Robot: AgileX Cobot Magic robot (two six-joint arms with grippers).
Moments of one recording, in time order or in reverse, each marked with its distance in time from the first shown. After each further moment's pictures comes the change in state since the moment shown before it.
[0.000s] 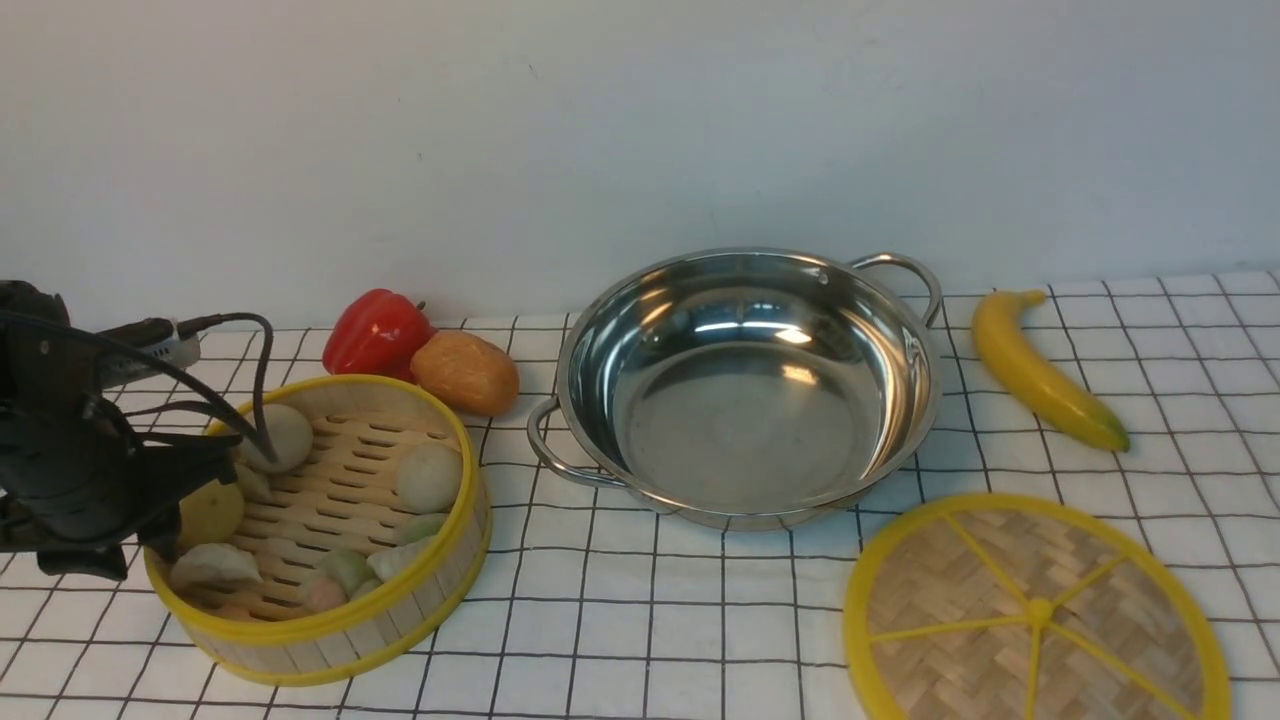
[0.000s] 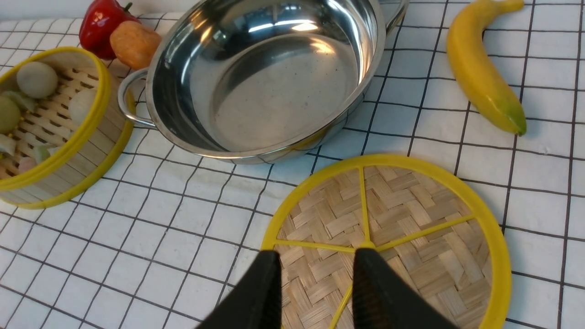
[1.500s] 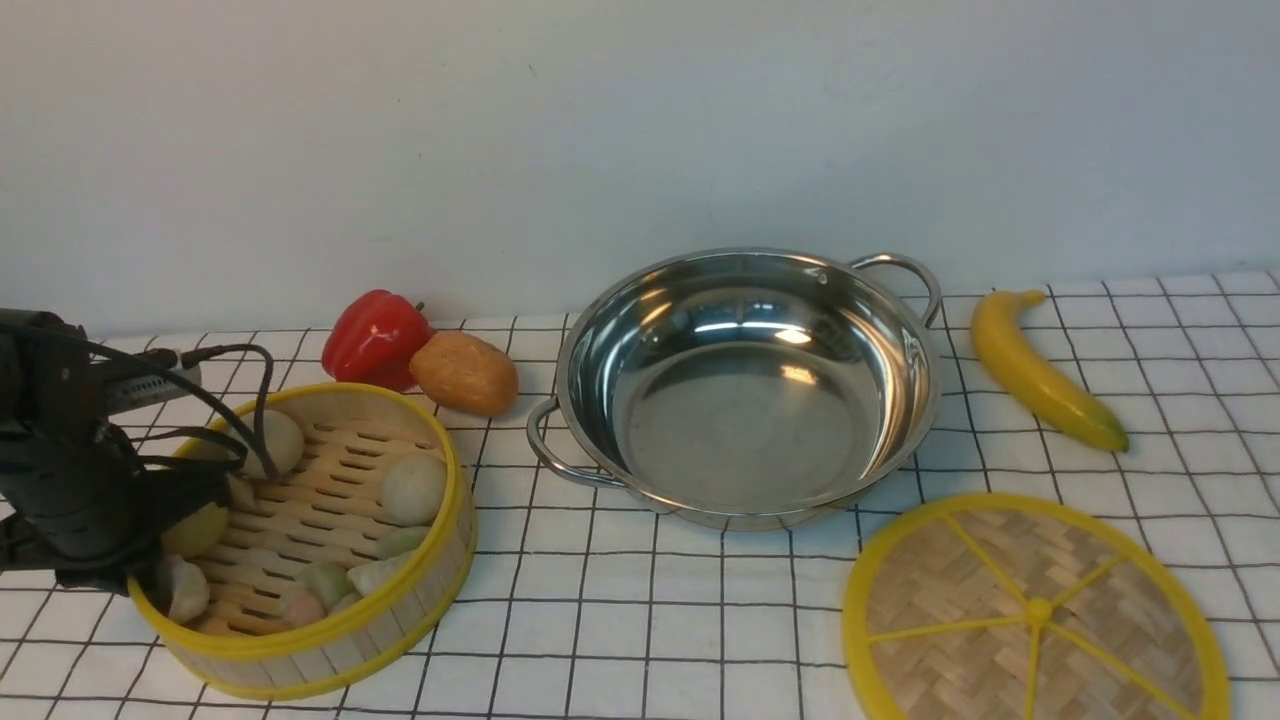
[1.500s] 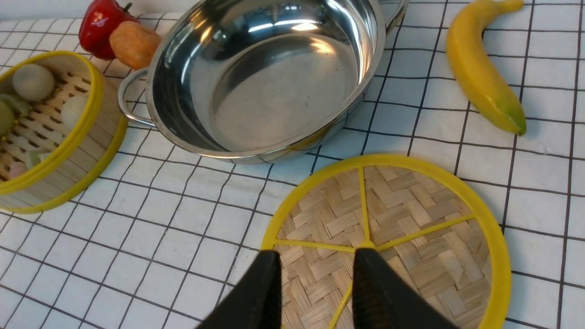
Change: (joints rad) right arm 0.000 0.000 0.000 0.000 0.000 0.000; left arm 0.041 0.081 -0.010 0.058 -0.004 -0.011
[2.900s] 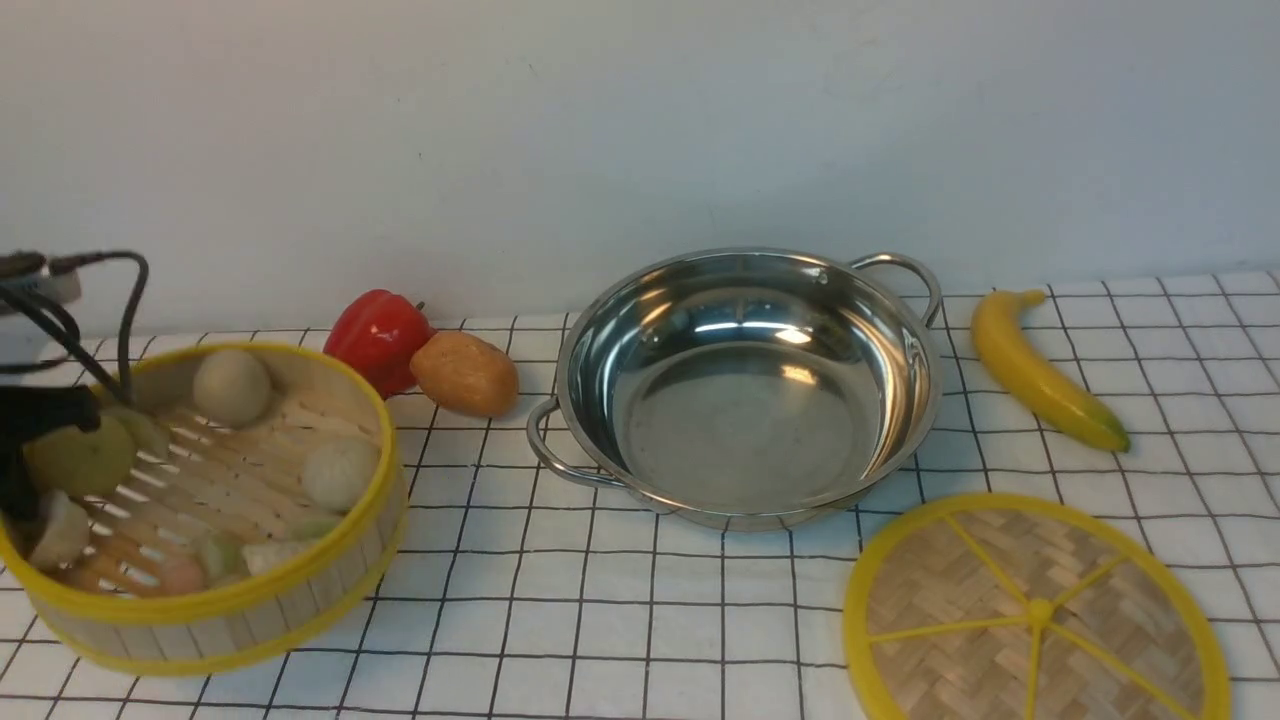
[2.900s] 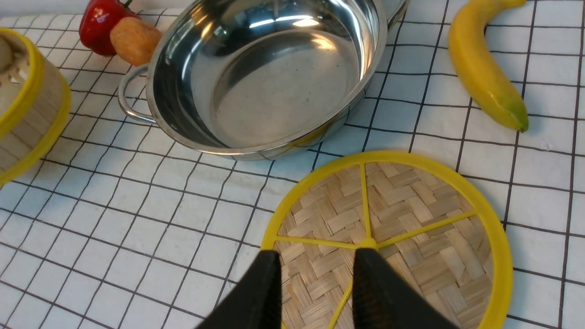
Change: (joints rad) right arm 0.000 0.000 0.000 0.000 0.007 0.000; left arm 0.135 -0.146 -0.241 -0.209 0.297 0.407
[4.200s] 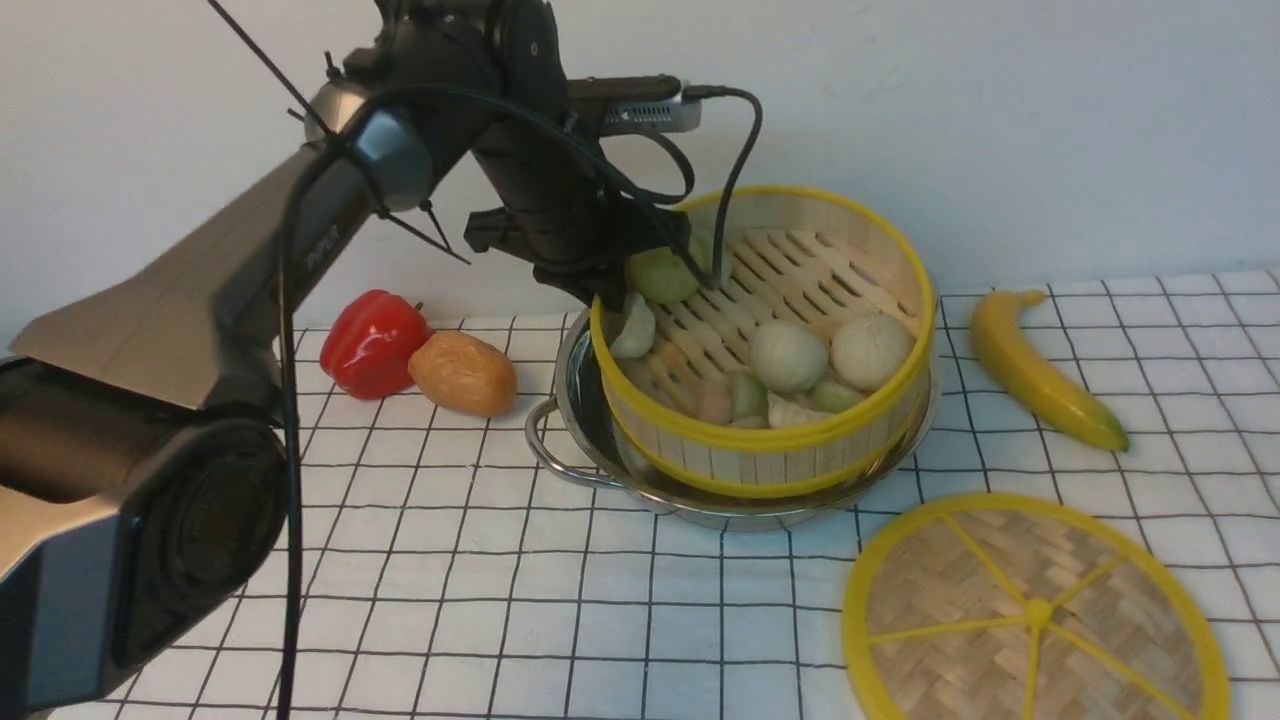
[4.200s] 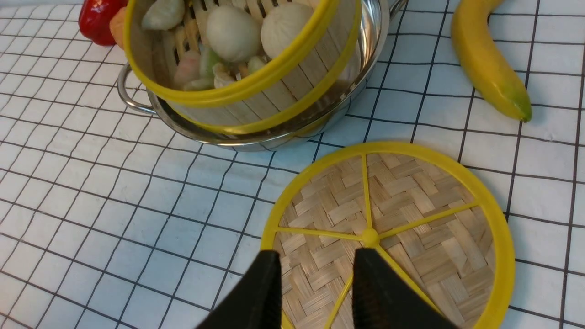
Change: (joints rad) right arm 0.000 0.000 0.000 0.000 0.019 0.000; left arm -0.689 0.637 -0.948 -0.103 0.178 -0.120
